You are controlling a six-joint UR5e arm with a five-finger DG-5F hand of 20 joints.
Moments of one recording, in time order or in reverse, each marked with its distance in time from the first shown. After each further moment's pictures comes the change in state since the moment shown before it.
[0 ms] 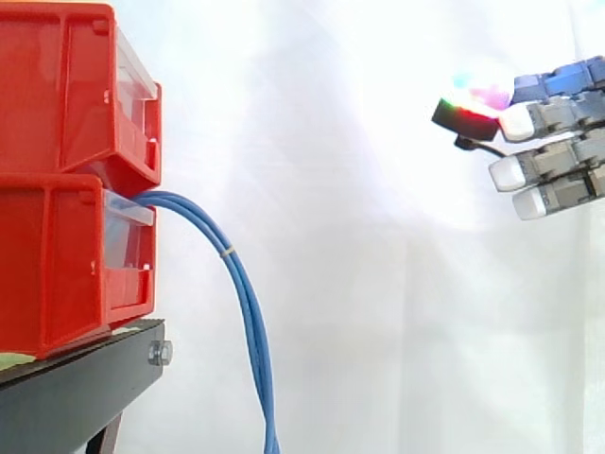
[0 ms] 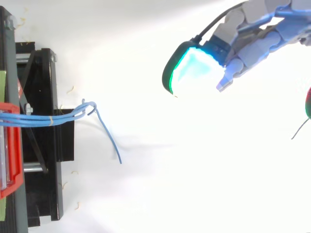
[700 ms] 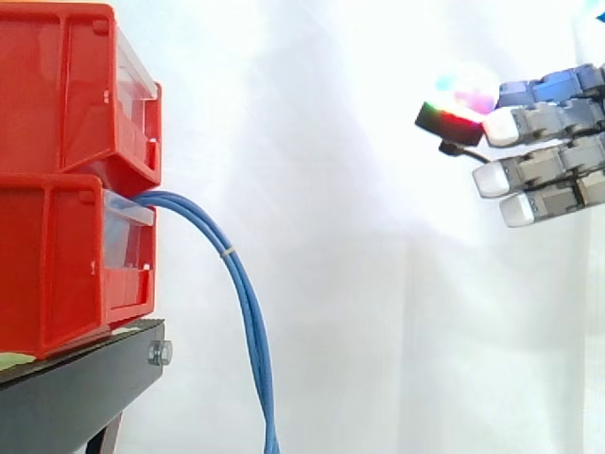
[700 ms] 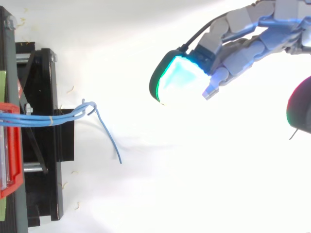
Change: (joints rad) arm 0.010 -0.025 0.000 0.045 0.008 0.020
